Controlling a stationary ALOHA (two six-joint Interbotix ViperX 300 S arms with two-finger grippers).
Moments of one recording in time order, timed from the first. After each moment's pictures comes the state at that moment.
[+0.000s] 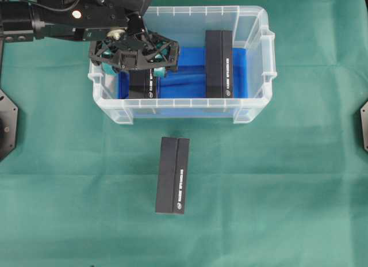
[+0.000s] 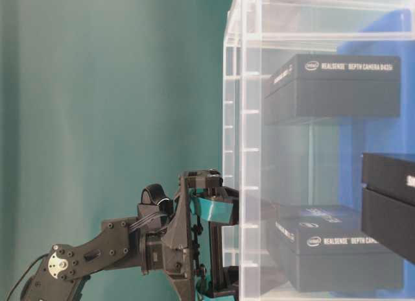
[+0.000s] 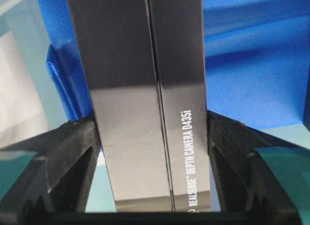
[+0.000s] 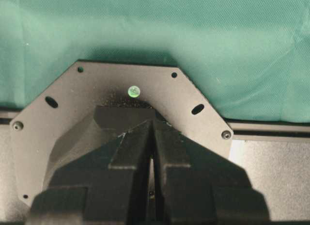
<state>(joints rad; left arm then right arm) 0.26 0.11 0.25 0.04 1.03 -1.22 -0.01 -1.02 0.99 -0.05 1.47 0.07</state>
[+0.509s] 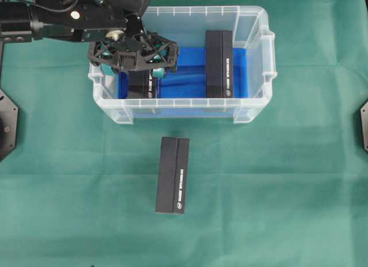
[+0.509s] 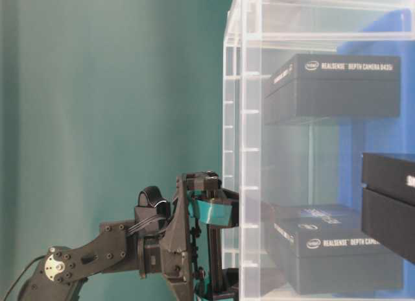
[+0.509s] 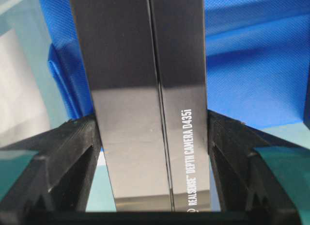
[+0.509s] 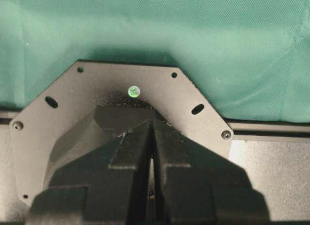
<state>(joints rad) 0.25 0.10 0.24 0.04 1.07 -1.22 -0.01 -1.02 0.99 -0.05 1.47 0.07</state>
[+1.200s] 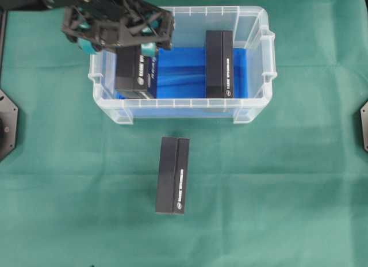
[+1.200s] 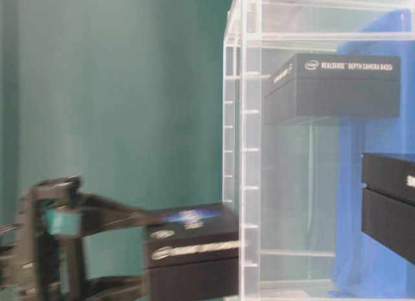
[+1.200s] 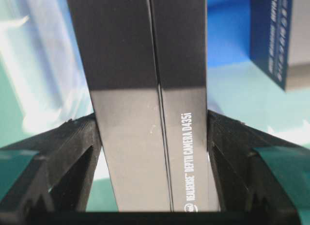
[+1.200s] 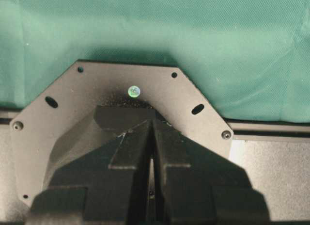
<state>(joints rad) 0.23 -0.02 -0.06 0.04 1.44 -1.22 -0.01 -1.02 0.99 -0.05 1.47 0.07</state>
